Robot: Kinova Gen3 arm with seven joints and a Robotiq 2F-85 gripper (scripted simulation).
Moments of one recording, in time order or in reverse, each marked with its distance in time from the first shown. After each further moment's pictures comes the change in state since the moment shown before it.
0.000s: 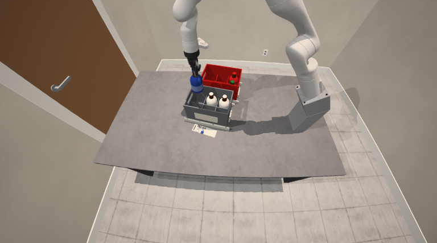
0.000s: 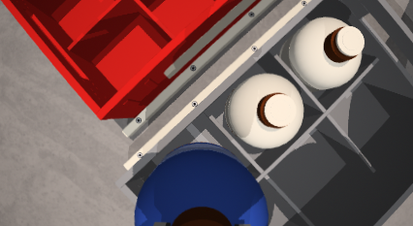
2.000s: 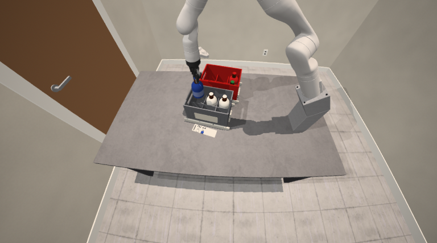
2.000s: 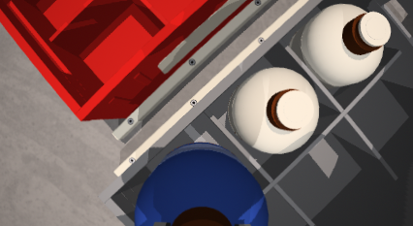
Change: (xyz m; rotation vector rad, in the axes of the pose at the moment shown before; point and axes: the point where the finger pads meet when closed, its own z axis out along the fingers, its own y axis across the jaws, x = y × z) arm 0.000 0.000 0.052 0.000 0.000 0.000
